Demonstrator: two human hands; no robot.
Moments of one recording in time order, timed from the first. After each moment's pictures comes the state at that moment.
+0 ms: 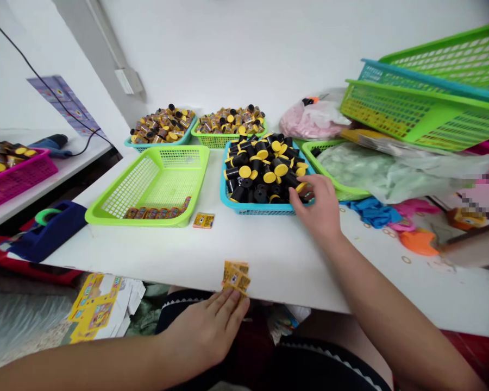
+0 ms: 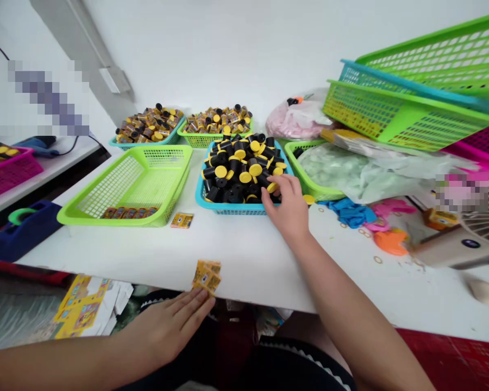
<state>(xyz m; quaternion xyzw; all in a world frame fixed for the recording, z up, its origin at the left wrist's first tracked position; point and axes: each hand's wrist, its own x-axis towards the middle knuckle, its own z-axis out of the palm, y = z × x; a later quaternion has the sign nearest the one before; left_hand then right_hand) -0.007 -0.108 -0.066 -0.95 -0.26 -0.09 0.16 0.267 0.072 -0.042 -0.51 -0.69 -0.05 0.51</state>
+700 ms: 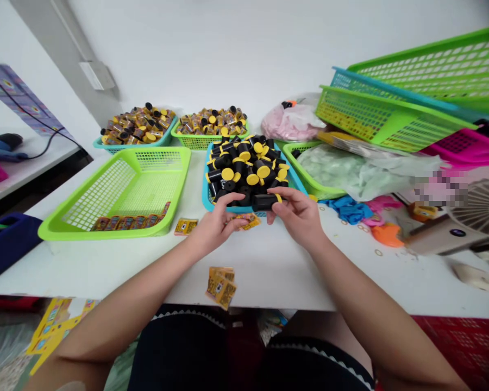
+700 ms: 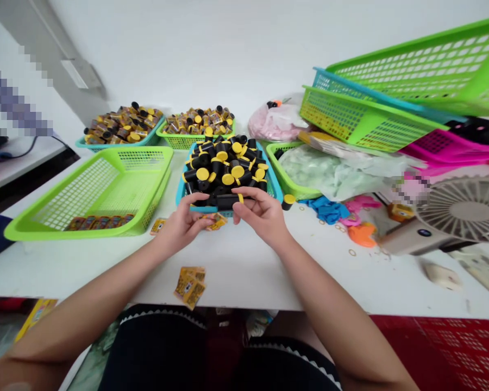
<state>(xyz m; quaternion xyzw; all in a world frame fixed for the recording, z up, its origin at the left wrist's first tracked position) 0.038 0.053 -0.045 -0.76 -0.37 -0.39 -0.36 0.260 0.053 -0.035 -0.32 -0.64 0.42 0.56</state>
